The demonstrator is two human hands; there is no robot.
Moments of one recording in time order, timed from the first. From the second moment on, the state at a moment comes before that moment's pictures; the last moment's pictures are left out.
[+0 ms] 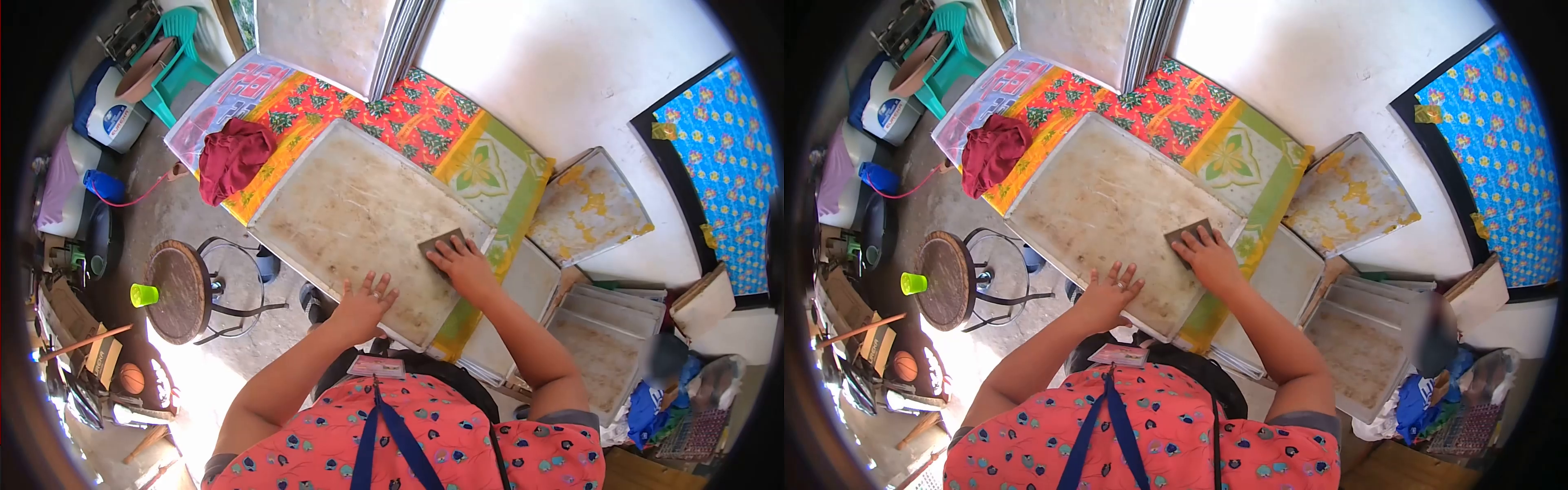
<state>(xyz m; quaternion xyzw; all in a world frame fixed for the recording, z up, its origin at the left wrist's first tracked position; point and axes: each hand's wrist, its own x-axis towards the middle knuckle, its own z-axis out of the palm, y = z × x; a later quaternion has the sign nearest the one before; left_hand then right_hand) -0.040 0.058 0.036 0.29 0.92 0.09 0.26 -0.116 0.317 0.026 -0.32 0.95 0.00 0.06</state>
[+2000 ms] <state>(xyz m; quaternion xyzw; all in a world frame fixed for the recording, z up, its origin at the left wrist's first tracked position) -0.041 0.058 0.037 0.30 0.92 0.08 0.26 -0.091 0.279 0.030 -0.16 0.98 0.06 0.07</state>
